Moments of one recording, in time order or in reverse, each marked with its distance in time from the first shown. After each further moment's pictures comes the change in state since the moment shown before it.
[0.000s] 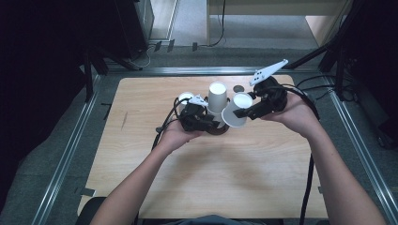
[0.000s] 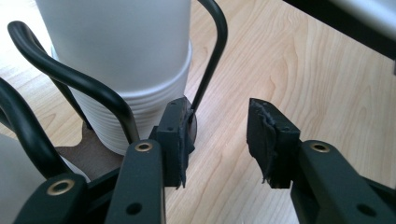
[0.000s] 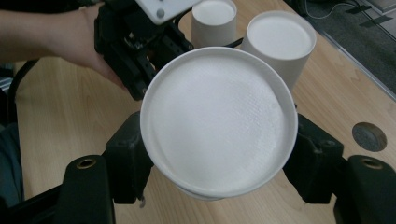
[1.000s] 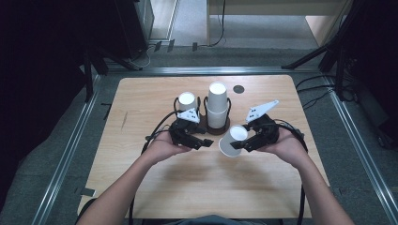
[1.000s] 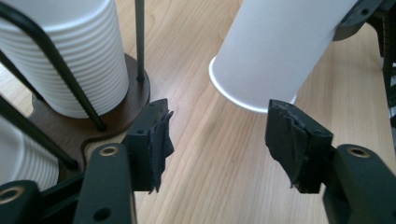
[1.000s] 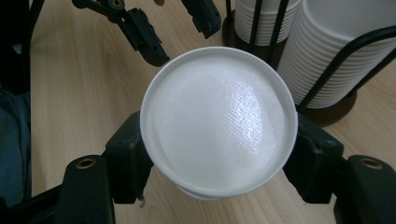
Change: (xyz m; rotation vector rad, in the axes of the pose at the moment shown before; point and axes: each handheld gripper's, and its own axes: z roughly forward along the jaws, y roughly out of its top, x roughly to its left) left arm -0.012 -0.038 -0.028 0.034 -0.127 0.139; right arm 0.028 -0.077 0.060 -0.007 0.109 0.028
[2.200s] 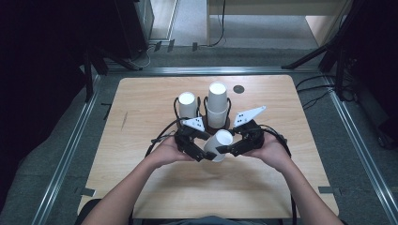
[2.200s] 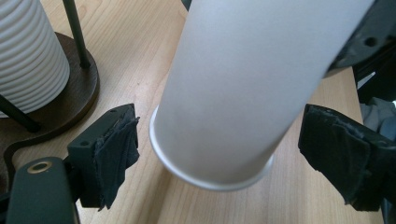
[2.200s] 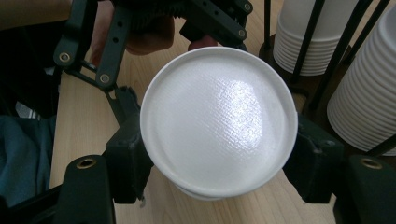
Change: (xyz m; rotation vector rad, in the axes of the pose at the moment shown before) left arm -0.008 -0.008 0.024 0.048 -0.138 0.042; right arm 0.013 0.006 0.033 -0.092 0.104 0.006
